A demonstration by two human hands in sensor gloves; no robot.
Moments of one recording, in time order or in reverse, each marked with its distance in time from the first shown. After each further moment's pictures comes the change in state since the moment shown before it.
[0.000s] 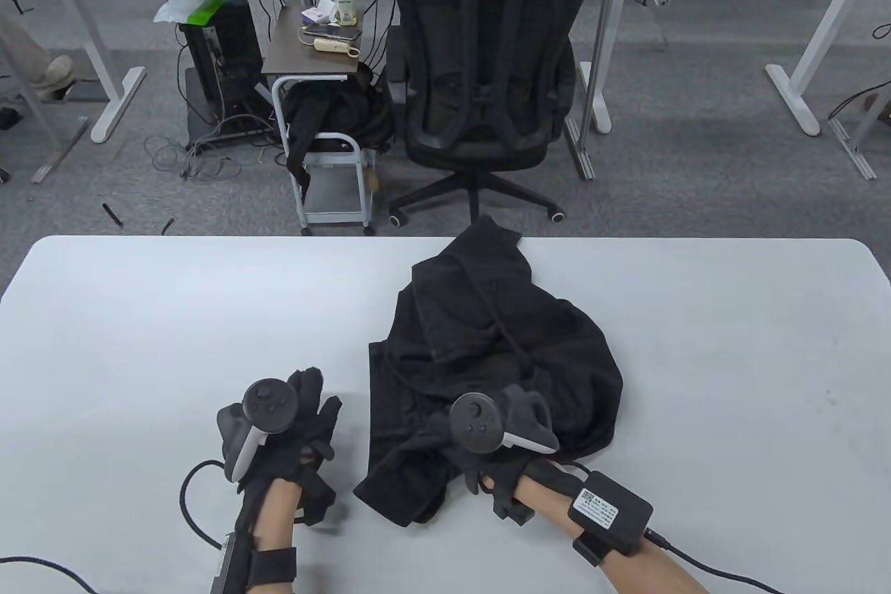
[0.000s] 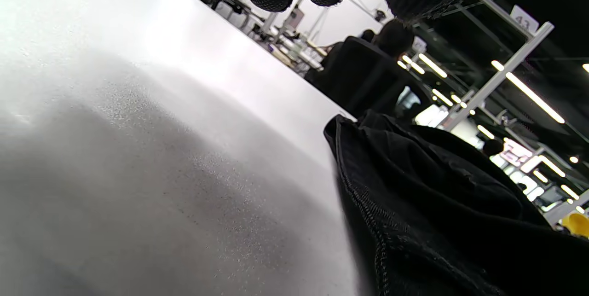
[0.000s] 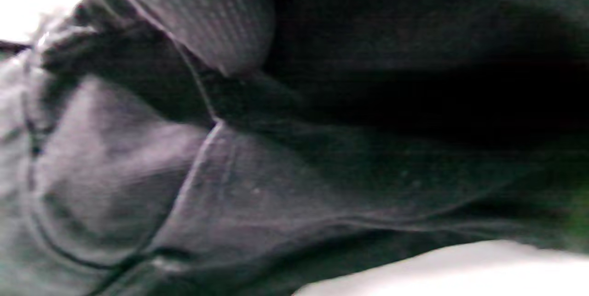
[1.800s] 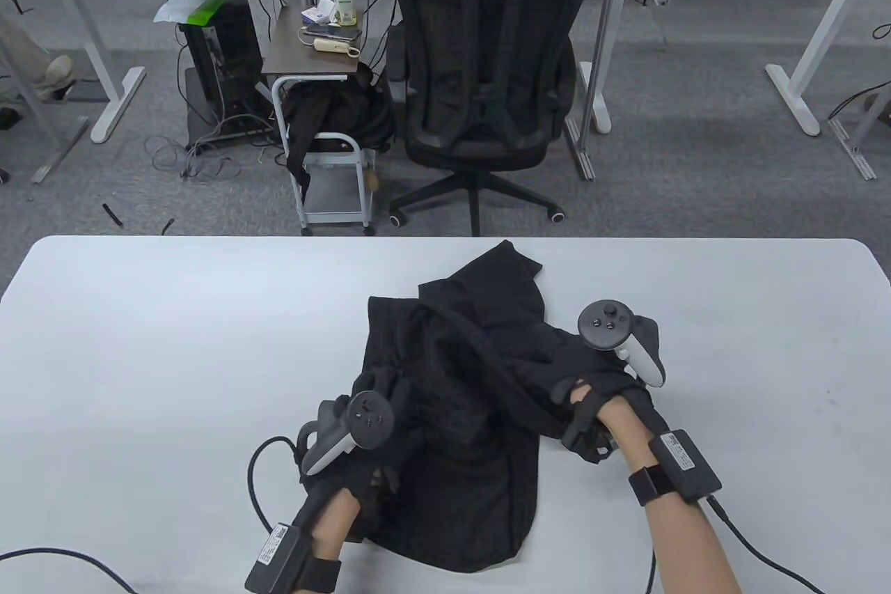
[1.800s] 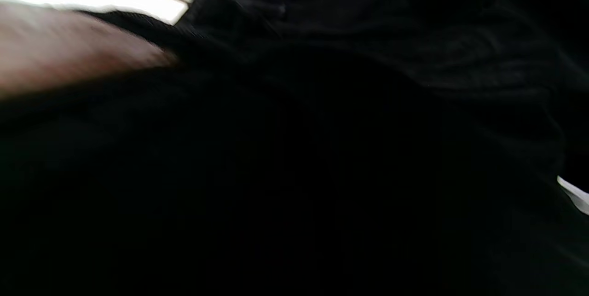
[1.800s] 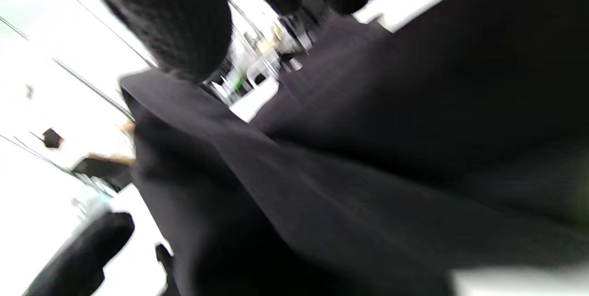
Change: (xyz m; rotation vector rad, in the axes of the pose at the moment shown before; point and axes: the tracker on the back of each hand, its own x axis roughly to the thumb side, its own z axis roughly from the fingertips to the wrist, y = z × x) left_hand 0.074 -0.082 0.005 -0.231 -0.280 -0.310; right_hand -0.175 -0.031 0.025 0.220 0.507 -0.544
